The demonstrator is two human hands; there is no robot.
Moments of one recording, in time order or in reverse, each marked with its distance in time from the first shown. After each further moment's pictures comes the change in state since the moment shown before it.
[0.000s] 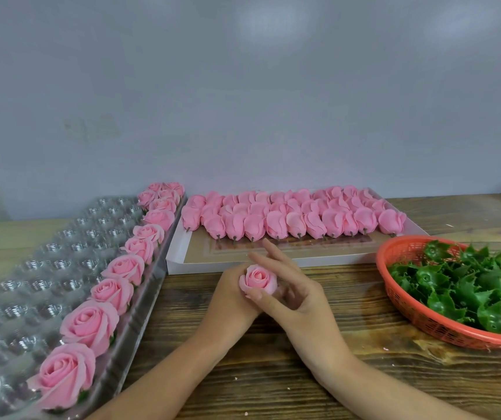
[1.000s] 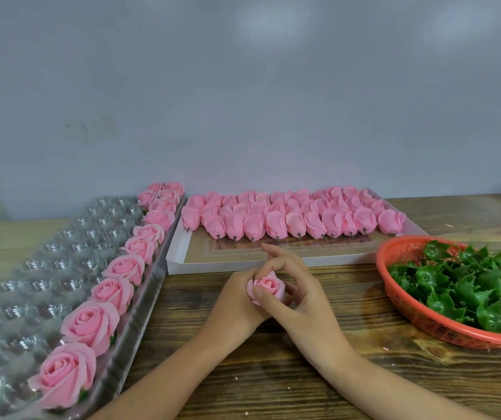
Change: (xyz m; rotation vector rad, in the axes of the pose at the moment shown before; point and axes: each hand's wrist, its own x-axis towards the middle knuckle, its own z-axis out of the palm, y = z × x) left_hand -0.001 0.002 0.000 0.035 -0.073 0.087; right_hand 0.002 -0.001 -0.005 -0.177 0.028 -0.063
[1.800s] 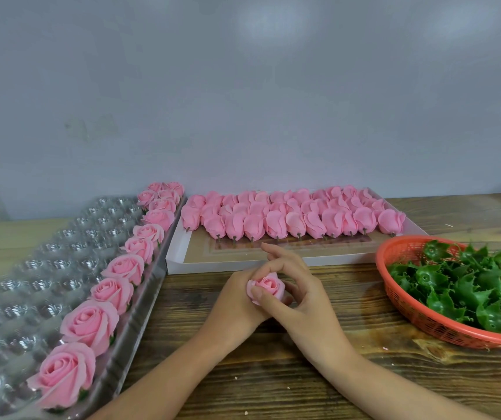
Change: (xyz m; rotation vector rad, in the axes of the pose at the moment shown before) left_hand 0.003 -0.007 0.001 0.029 -0.011 0.012; right_hand 0.001 0.002 -0.001 -0.002 0.002 -0.015
